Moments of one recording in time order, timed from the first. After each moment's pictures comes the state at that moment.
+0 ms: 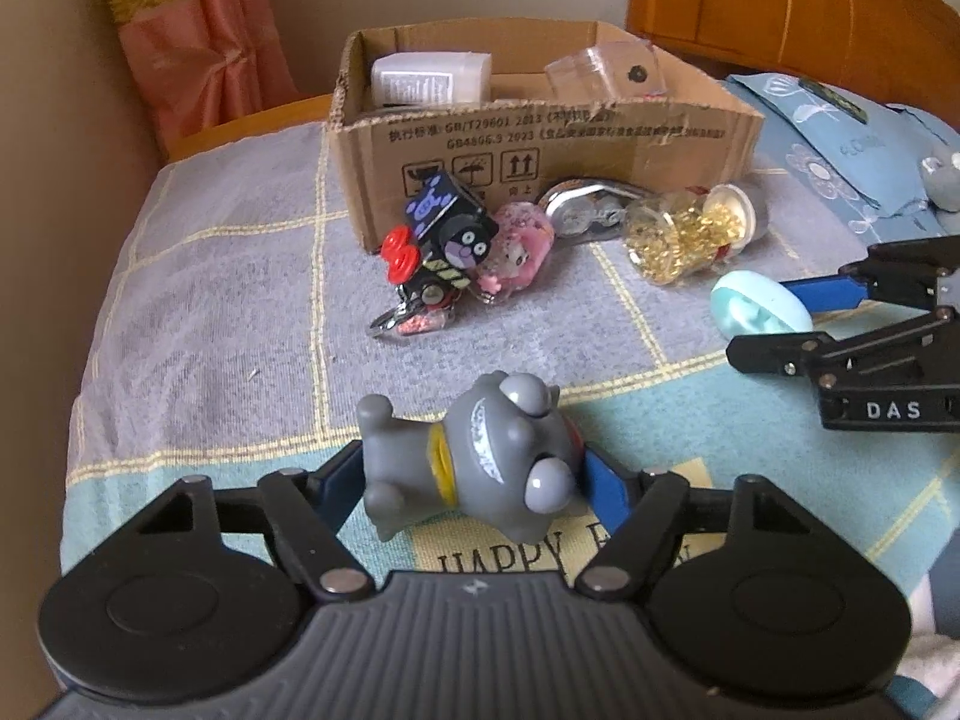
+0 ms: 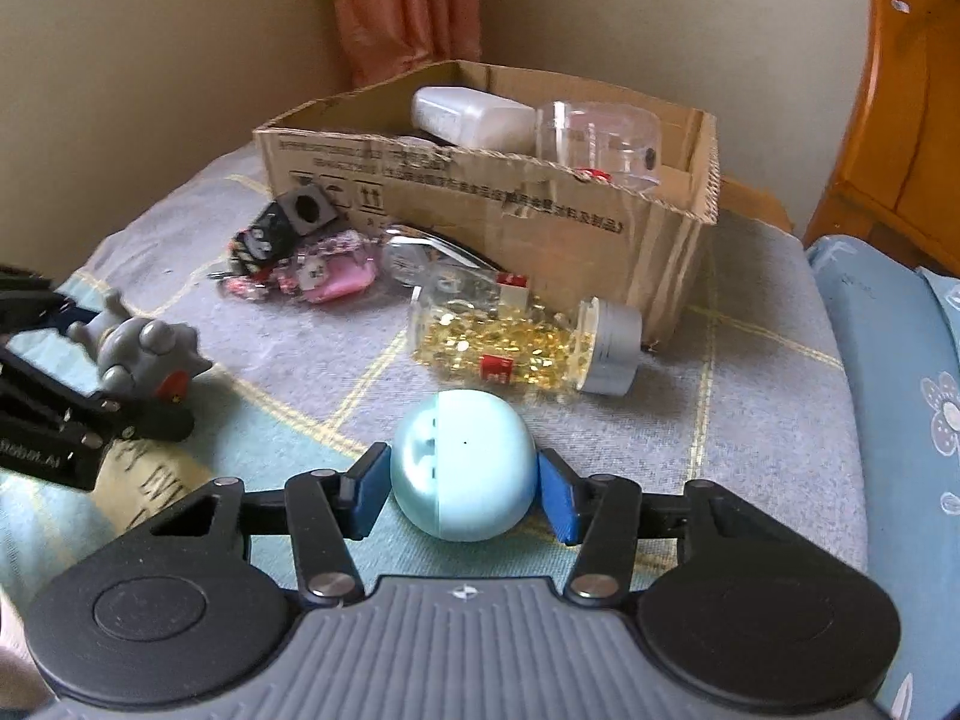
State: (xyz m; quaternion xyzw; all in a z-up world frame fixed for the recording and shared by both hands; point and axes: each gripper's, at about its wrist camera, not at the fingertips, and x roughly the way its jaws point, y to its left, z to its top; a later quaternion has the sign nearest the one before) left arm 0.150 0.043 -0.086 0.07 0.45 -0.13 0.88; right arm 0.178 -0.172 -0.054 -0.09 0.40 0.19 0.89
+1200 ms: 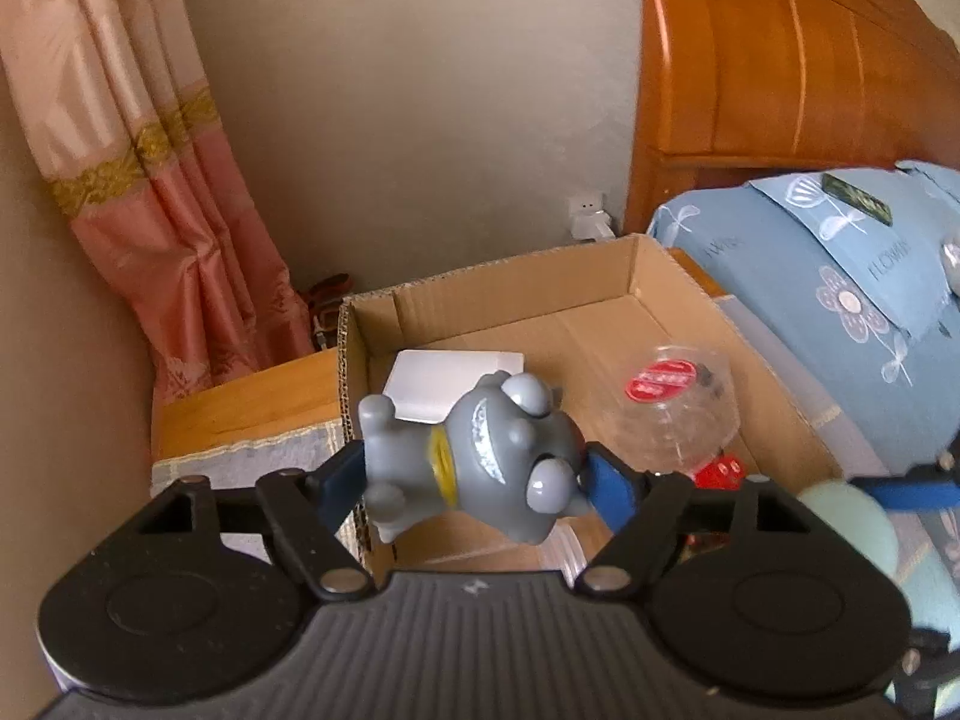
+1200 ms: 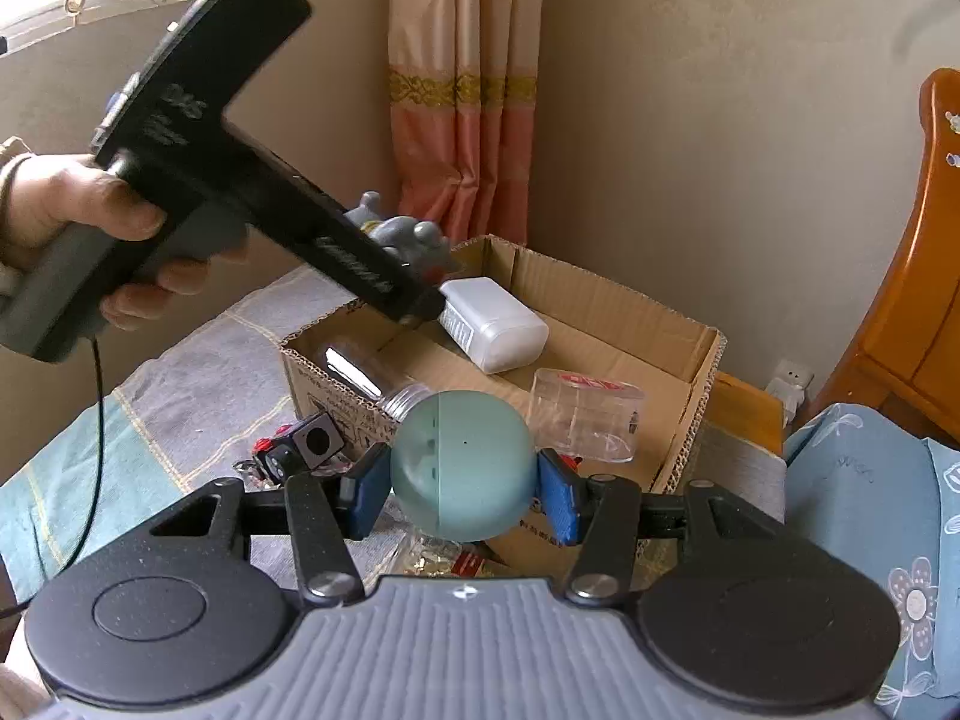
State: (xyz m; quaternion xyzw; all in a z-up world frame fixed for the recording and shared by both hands) left arm 0.325 0.006 0.008 0.10 0.39 -0.14 0.90; right arm 0.238 -0.164 0.046 -0.12 0.33 0.24 0.90
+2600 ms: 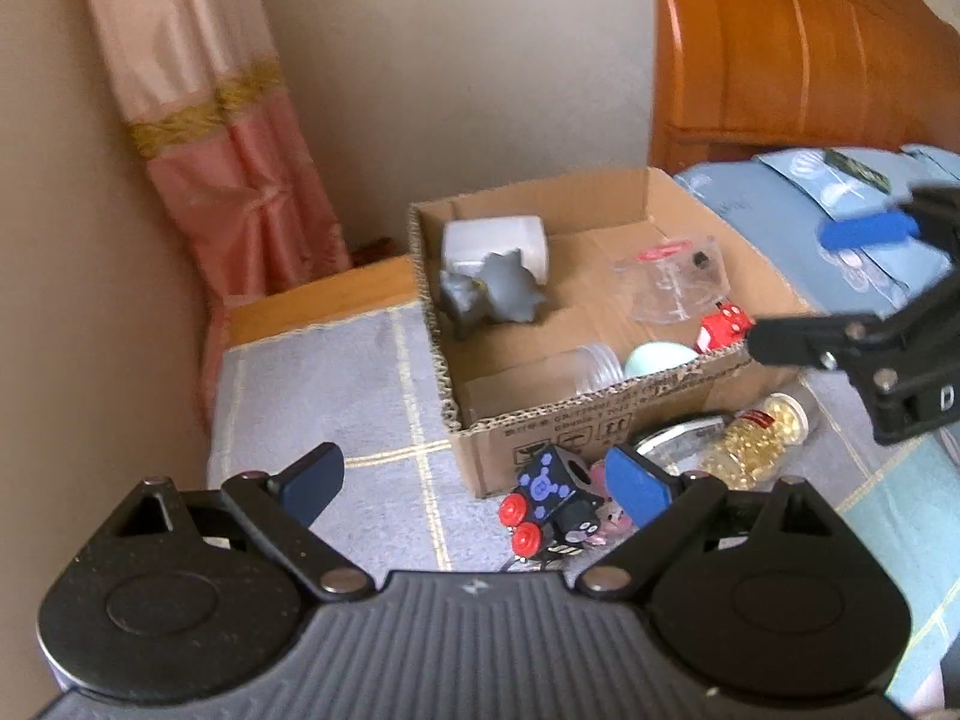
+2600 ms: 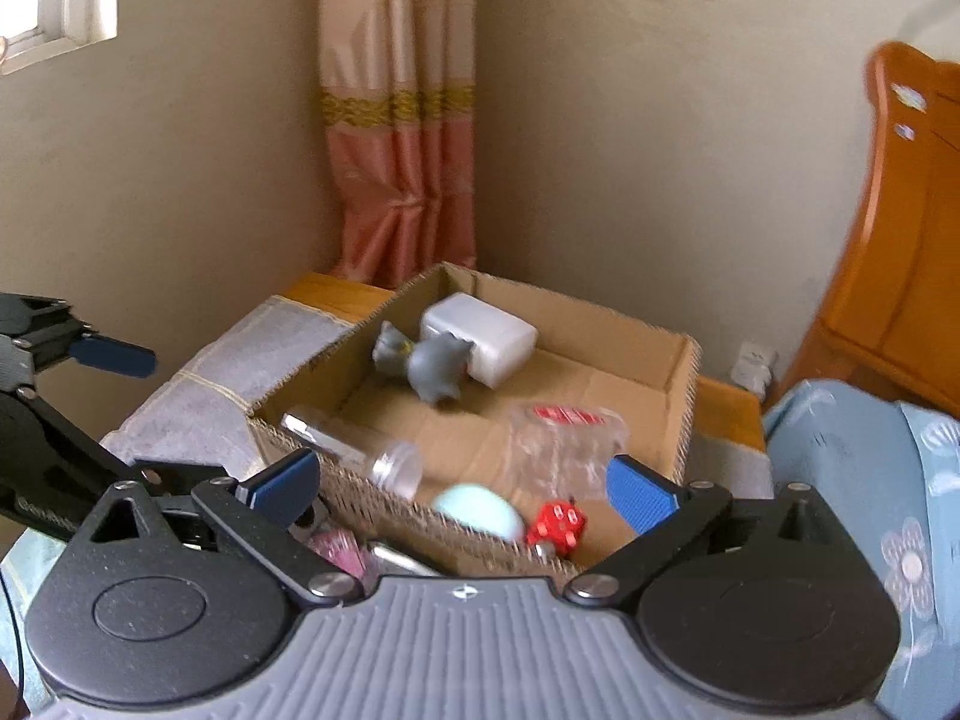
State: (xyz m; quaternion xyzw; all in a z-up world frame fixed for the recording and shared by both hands) left arm 0.215 0.057 0.002 0.10 0.38 -0.10 0.91; right arm 0.240 -0.144 0.049 -0.07 0.33 0.17 0.93
